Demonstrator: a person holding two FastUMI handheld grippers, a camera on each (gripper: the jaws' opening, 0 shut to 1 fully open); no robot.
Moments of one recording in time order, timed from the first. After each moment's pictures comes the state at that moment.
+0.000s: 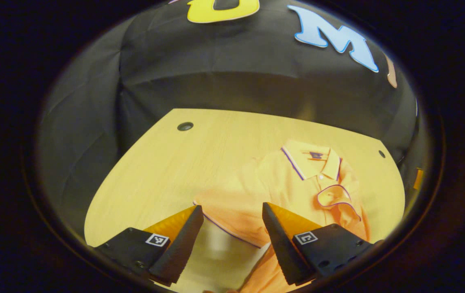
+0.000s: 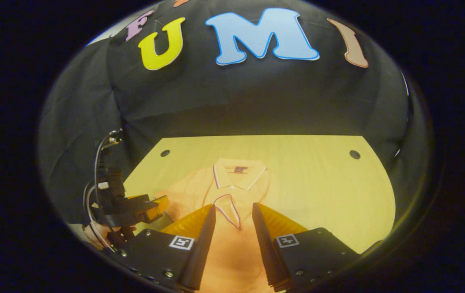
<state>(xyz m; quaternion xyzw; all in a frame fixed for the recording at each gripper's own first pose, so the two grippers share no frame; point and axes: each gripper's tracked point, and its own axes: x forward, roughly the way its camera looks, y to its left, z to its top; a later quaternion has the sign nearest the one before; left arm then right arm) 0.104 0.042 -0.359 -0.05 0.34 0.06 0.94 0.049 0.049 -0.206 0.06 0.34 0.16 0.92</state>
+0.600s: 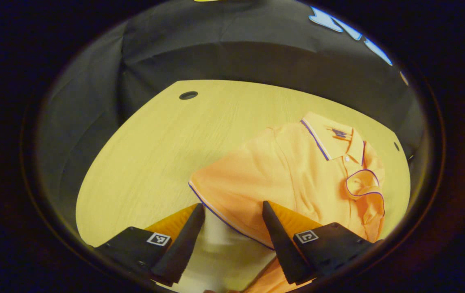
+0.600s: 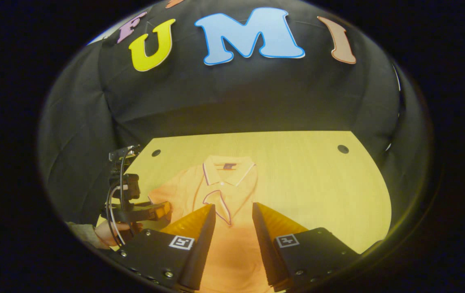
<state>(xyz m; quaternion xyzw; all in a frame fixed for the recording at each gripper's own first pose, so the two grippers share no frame) 0.104 0.050 -0.410 -0.05 0.40 0.08 0.91 0.041 0.035 -0.210 0.07 0.35 0.13 0.93</state>
